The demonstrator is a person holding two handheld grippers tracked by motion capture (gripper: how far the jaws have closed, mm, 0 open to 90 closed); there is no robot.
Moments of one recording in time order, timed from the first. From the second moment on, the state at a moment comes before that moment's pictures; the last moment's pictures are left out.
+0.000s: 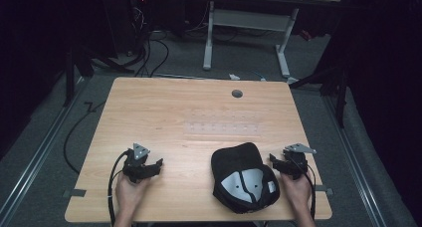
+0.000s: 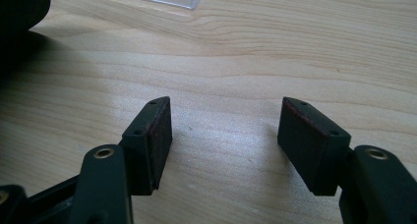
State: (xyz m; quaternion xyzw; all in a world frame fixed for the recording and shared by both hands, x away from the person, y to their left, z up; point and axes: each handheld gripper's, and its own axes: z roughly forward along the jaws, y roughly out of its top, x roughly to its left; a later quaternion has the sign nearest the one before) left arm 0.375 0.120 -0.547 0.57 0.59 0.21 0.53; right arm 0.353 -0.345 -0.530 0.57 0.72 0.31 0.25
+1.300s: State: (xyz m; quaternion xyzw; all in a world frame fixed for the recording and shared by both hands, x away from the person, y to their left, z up) left arm 0.375 0.120 -0.547 0.57 0.59 0.21 0.54; right arm 0.332 -0.356 -0.509 0.56 0.72 0.35 0.22
